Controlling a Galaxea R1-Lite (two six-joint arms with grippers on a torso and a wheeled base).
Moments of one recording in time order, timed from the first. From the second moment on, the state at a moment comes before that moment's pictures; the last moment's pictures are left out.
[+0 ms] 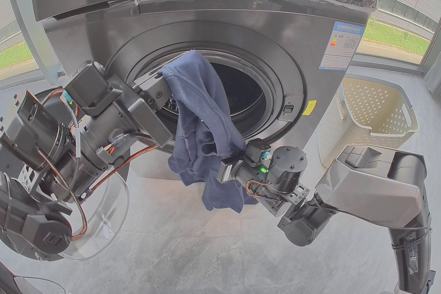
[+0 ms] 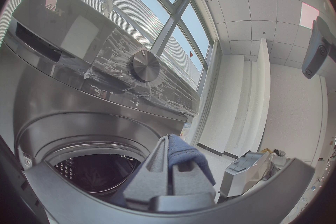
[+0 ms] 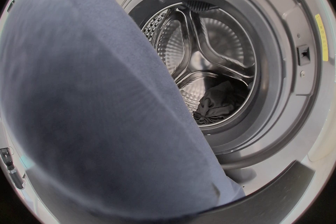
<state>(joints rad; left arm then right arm) -0.63 1.62 -0.61 -1.51 -0.25 -0.17 0.72 2.41 -1.07 -1.50 -0.09 0.16</state>
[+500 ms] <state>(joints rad) -0.44 1.67 -0.51 -1.41 -0.30 -0.13 0.68 2.22 -0.92 -1.50 -0.12 0.17</state>
